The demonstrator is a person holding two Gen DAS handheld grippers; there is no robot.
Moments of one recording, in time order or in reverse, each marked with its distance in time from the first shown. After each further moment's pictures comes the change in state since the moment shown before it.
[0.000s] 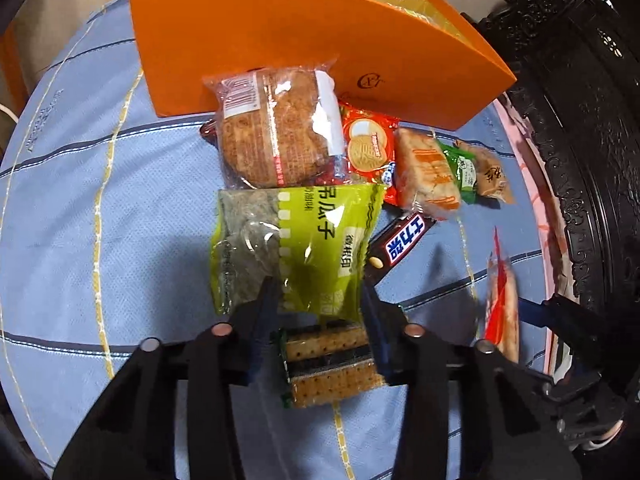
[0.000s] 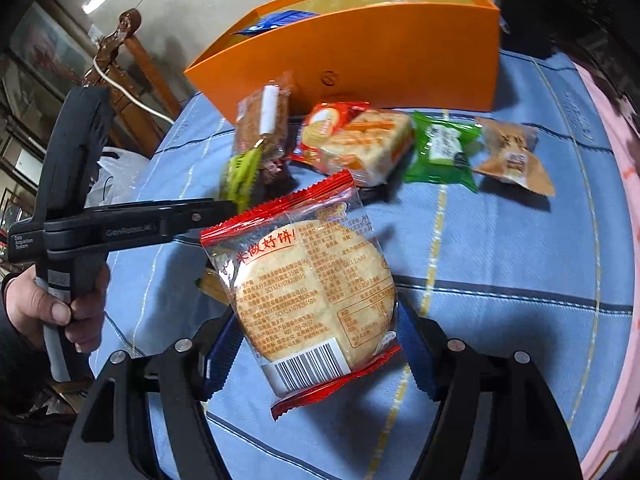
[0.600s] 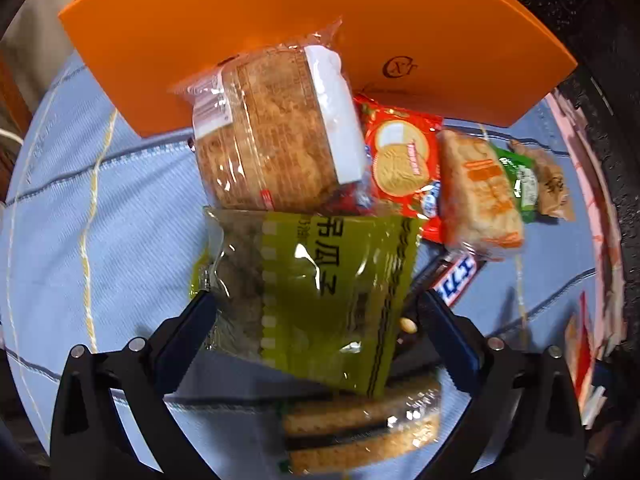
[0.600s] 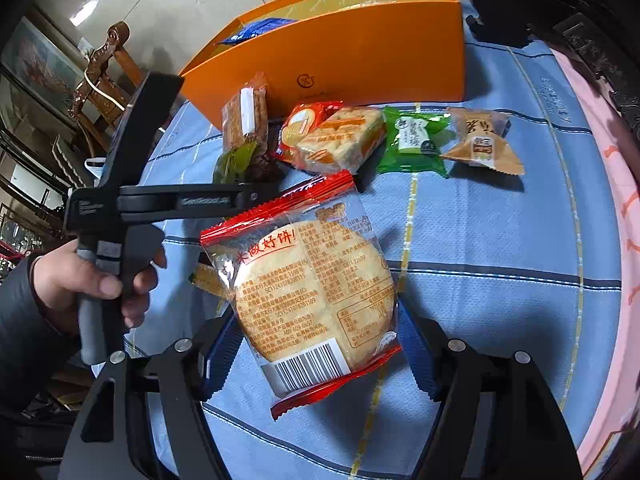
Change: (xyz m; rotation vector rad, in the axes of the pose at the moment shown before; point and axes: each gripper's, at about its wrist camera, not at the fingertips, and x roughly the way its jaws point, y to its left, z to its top) left arm 0.038 -0.017 0.033 0.033 0.026 0.200; right arm -0.012 -0.010 -0.009 0.053 -0.007 -0.016
